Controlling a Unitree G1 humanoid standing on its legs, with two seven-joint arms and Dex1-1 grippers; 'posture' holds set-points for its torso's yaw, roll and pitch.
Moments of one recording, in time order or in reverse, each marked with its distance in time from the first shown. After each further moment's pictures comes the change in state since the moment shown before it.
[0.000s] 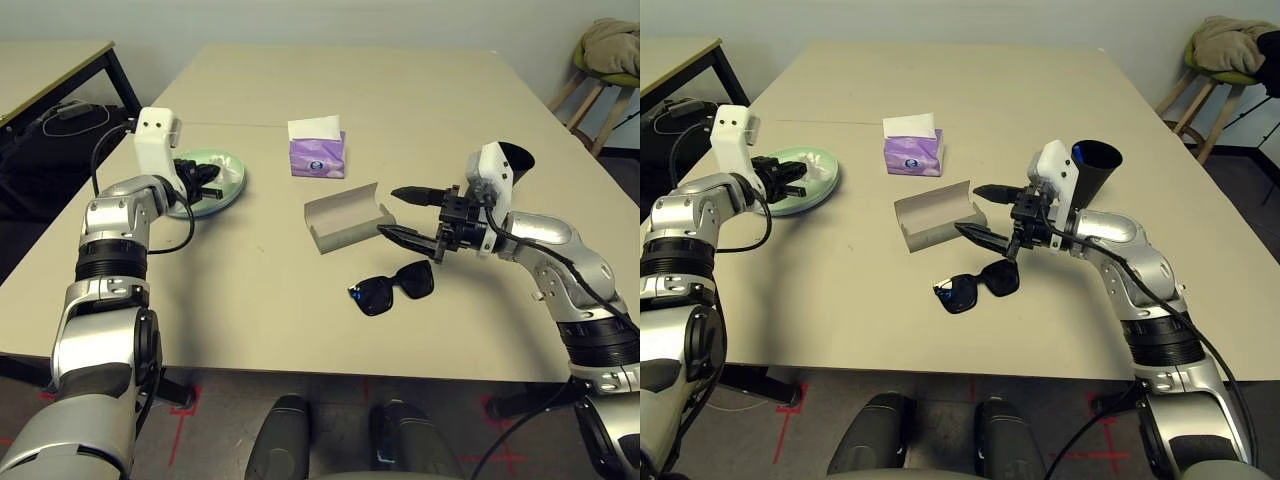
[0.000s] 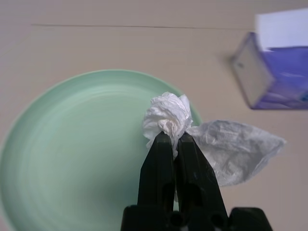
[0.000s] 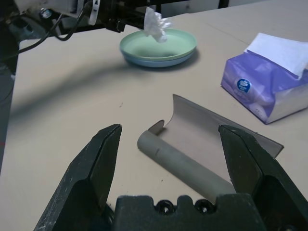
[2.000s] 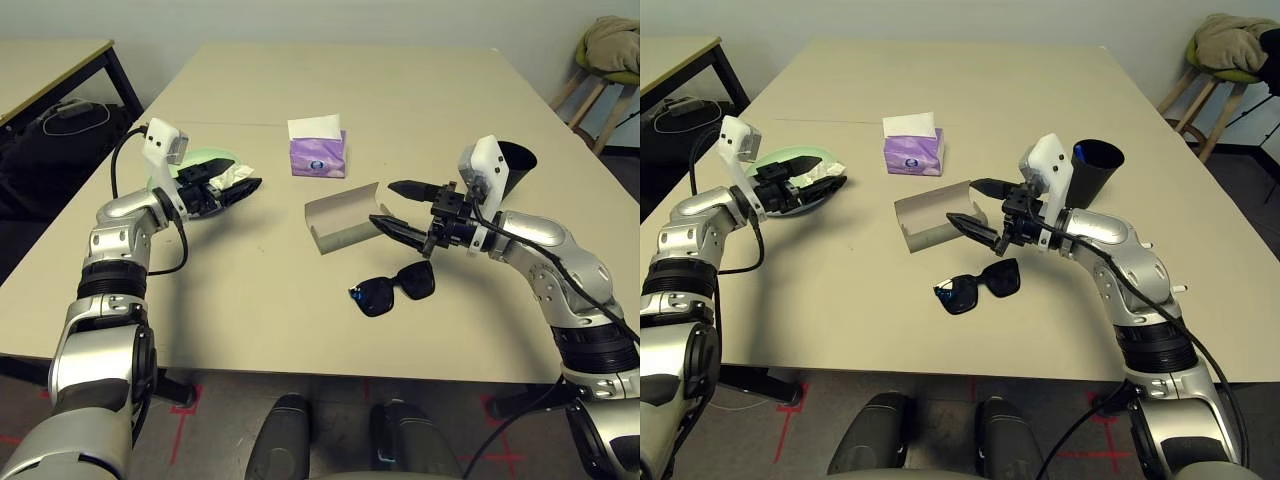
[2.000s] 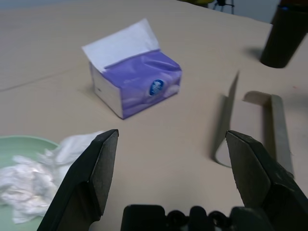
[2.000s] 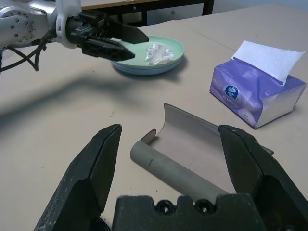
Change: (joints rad) left arm 0.206 0.018 -0.071 -0.134 -0.113 -0.361 -0.646; right arm 0.019 0.018 0.004 -0.098 -0.003 0.049 -0.096
